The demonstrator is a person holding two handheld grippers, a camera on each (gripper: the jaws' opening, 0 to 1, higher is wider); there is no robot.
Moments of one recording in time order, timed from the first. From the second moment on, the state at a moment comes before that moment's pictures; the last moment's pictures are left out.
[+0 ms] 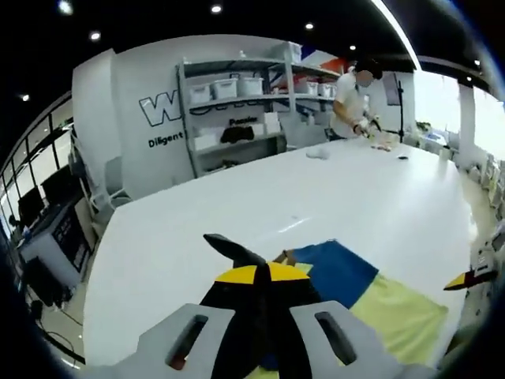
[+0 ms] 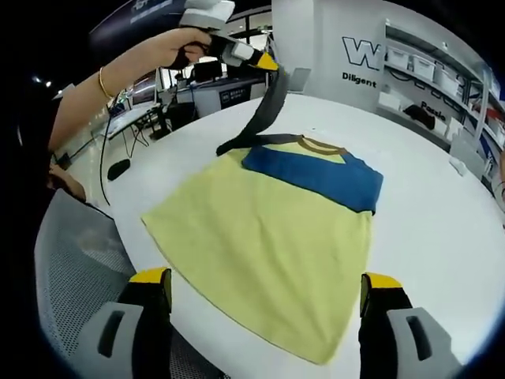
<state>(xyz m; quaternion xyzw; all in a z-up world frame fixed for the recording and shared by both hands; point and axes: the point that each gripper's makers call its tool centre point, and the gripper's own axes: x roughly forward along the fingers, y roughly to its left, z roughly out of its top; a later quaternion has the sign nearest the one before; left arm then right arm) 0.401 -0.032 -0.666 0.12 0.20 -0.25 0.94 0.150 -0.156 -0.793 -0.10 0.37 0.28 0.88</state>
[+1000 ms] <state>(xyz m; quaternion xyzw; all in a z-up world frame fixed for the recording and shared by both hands) 0.359 -0.168 -0.787 0.19 0.26 -0.37 0.87 0.147 -0.174 -0.798 -0.09 0.39 0.25 0.88</state>
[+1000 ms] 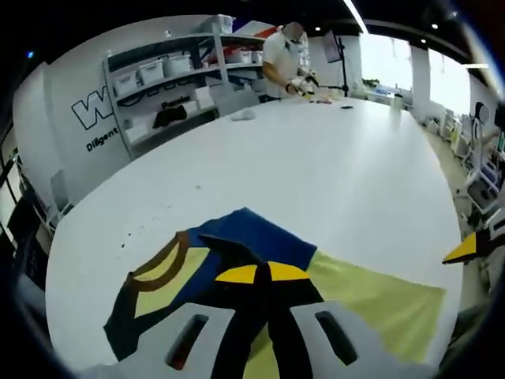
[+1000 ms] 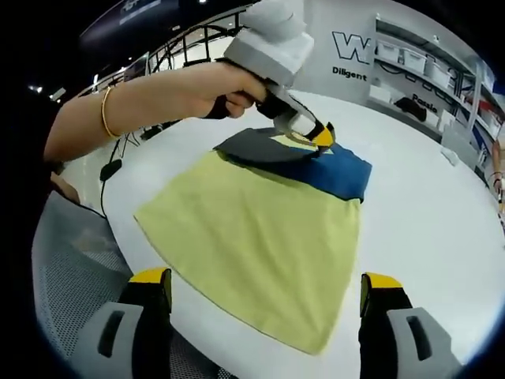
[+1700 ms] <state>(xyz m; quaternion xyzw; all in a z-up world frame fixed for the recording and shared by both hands) 0.345 -0.194 -0.831 0.18 0.29 -0.40 0.85 0.149 -0.185 -0.807 -0.08 0.40 0.24 0.88</state>
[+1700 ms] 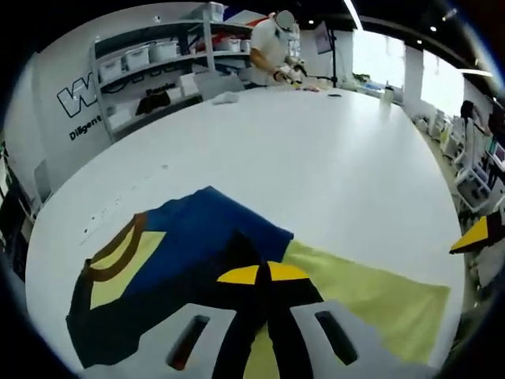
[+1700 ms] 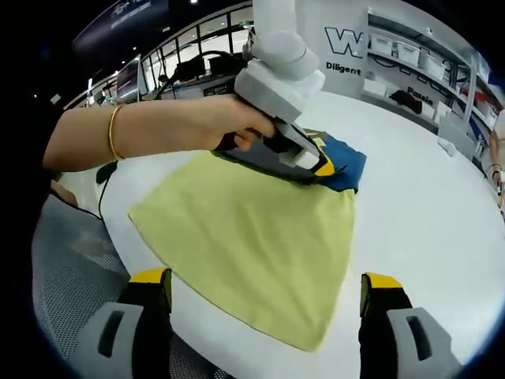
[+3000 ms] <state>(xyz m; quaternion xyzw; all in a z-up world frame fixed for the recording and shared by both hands) 0.375 -0.001 -0.798 0.13 0.28 -0.25 0.92 0.155 -0.187 -0.808 -0.04 0.39 0.23 0.89</state>
